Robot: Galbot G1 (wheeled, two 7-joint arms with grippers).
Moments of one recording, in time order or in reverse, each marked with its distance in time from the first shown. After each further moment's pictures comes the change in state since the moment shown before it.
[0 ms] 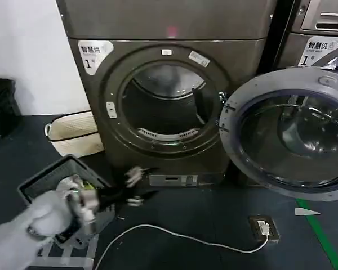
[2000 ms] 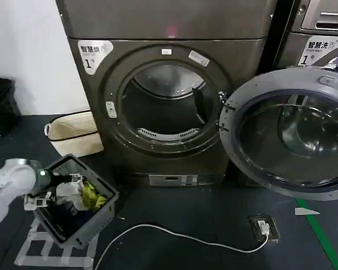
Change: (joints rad) left arm -0.369 -0.019 0.169 0.463 1.179 -0.398 -0.056; right arm 0.030 -0.009 -0.199 -0.023 0.044 0.023 -0.030
